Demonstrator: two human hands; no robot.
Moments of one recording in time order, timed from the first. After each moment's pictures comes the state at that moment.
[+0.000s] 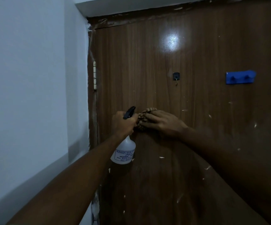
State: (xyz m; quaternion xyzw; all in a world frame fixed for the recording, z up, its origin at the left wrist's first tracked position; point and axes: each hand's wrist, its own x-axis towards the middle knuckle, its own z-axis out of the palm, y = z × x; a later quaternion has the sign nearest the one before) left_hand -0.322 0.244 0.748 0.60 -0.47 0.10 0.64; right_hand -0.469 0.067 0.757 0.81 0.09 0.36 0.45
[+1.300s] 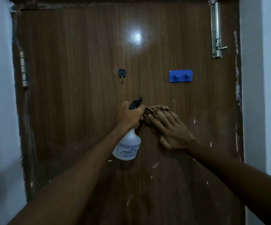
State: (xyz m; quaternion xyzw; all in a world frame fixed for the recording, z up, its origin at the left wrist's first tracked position) left_hand -0.488 0.118 0.778 0.55 -0.55 -0.01 0.63; right_hand -0.649 -0.042 0.705 0.80 -0.11 0.41 0.42
